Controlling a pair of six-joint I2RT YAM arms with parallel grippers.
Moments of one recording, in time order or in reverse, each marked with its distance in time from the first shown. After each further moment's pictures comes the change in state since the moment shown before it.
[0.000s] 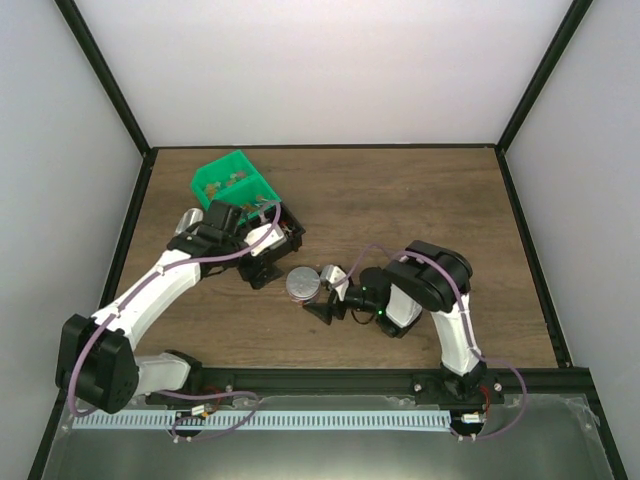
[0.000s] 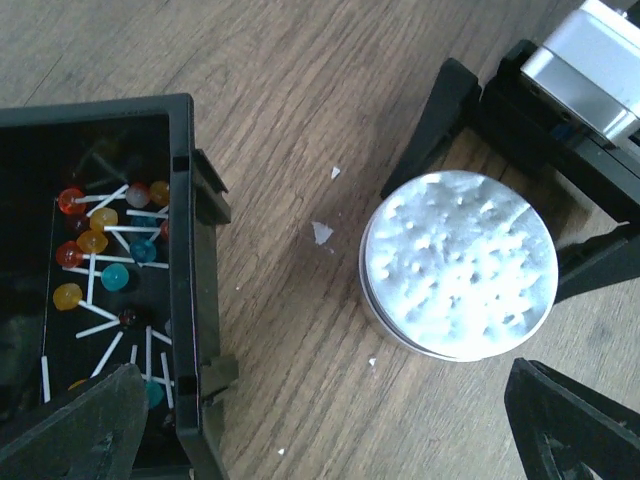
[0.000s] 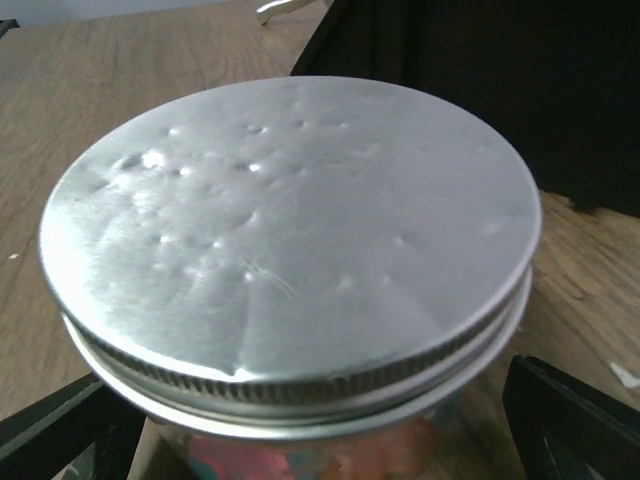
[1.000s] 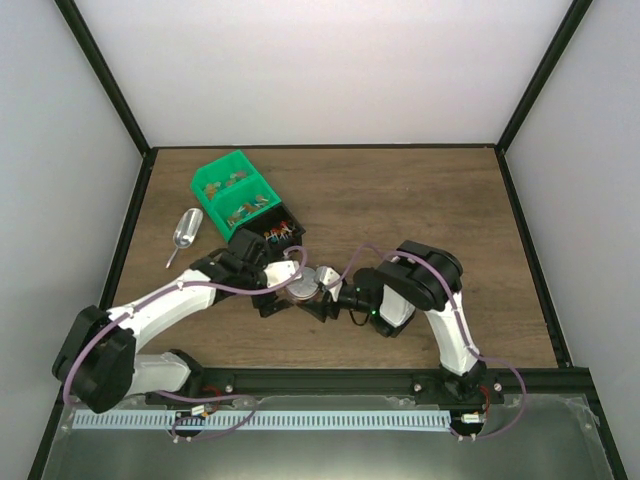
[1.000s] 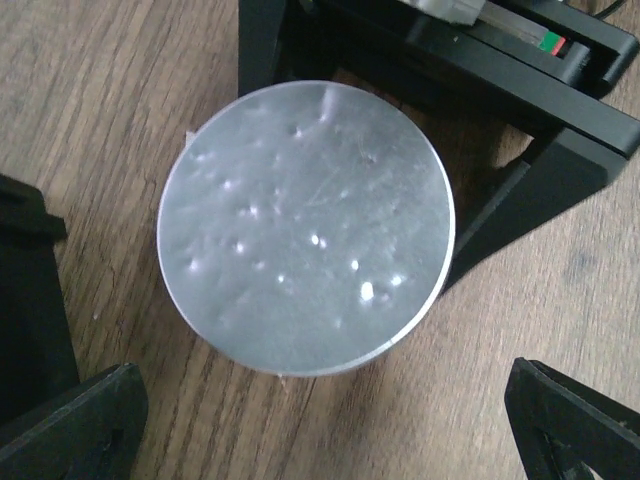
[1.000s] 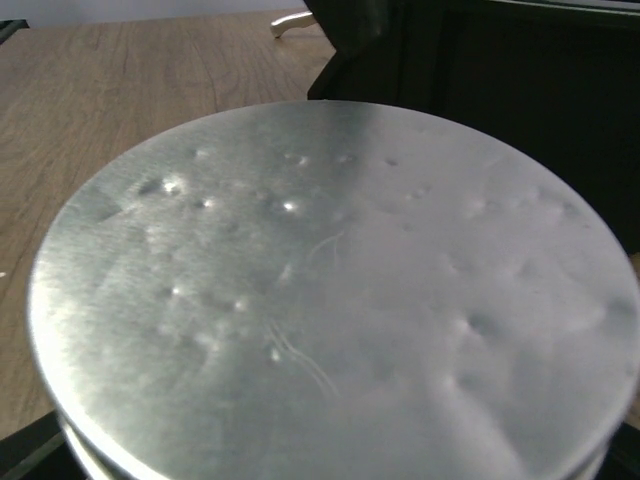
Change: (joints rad) left arm -0.178 -0.009 -0.214 0.162 -0.080 0.108; right arm 0.034 0.074 0.068 0.053 0.025 -0.024
